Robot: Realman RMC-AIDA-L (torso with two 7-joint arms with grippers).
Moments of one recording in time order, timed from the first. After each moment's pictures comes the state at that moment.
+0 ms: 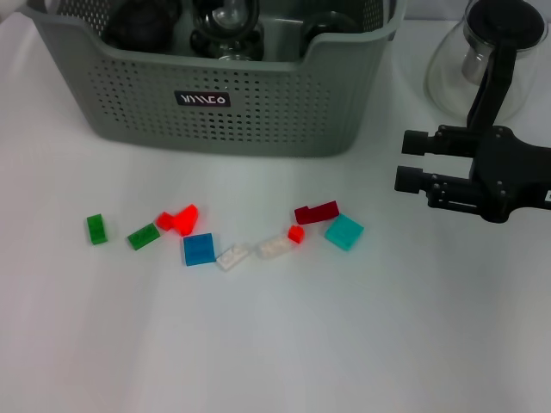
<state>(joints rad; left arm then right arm) -0.92 -2.11 1.20 0.80 2.86 0.67 -2.08 0.49 2.06 -0.80 -0.66 -1.80 -1.75 1.41</state>
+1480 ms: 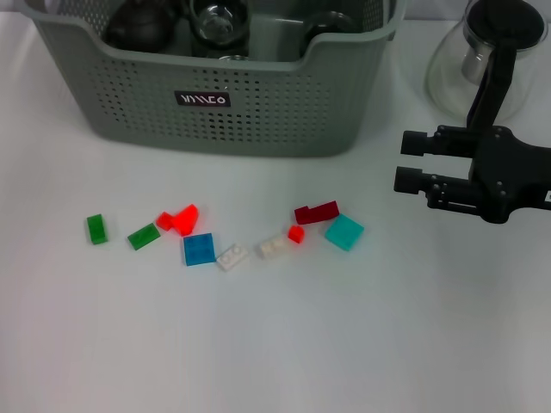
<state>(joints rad) -0.66 -1.96 0.54 0.98 1.51 1.59 -2.08 0.49 2.06 -0.80 -0.66 -1.80 -1.75 1.41</state>
